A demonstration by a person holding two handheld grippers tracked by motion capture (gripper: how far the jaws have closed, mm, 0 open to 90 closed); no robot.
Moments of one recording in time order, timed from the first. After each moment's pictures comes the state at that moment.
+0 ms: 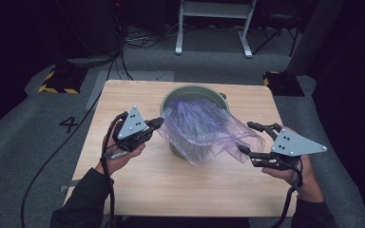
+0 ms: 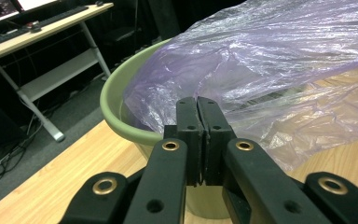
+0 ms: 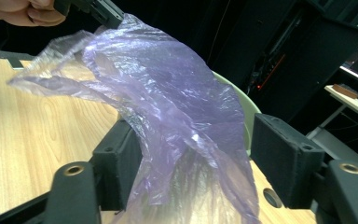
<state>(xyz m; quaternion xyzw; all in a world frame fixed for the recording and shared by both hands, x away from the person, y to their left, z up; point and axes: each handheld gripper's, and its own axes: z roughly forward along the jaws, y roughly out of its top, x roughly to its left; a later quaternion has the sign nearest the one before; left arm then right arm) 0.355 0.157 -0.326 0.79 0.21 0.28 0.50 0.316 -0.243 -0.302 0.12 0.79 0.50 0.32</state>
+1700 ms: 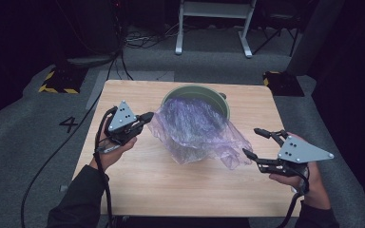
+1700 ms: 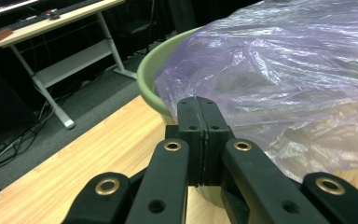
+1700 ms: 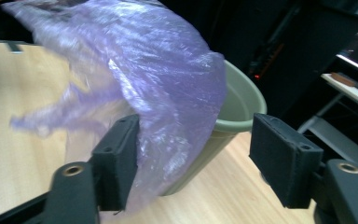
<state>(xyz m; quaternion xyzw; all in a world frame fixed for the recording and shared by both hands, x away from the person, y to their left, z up) 0.372 0.181 -0.331 0.78 0.25 0.28 0.50 0.306 -0.261 -0.313 0.13 0.80 0.48 0.32</state>
